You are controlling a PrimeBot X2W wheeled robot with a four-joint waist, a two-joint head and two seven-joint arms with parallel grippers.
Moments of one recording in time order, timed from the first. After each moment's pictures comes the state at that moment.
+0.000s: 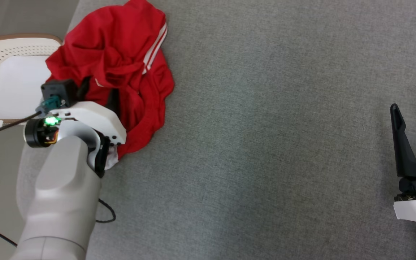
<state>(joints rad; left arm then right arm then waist) -0.94 0.11 -0.03 1.03 -0.13 -0.07 -0.21 -0.22 -0.24 0.00 -0.24 0.20 0.13 0.01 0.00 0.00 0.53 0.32</state>
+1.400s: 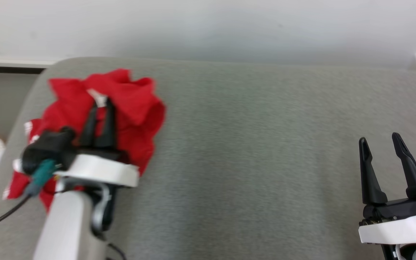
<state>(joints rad) -0.43 0.11 -0.05 0.08 -0.15 -0.05 -0.15 -0.14 -0.08 0.01 -0.09 0.21 0.13 -0.12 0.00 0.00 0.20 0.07</state>
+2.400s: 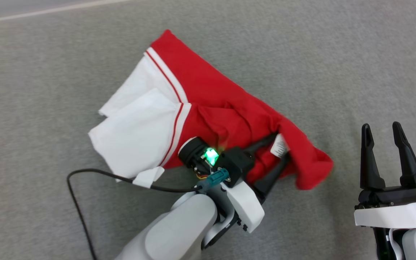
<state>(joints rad) -0.72 0.05 -0.85 0.41 -0.32 -0.09 -0.19 -0.25 -0.05 0.02 0.08 0.31 0.13 -0.26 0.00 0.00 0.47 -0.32</state>
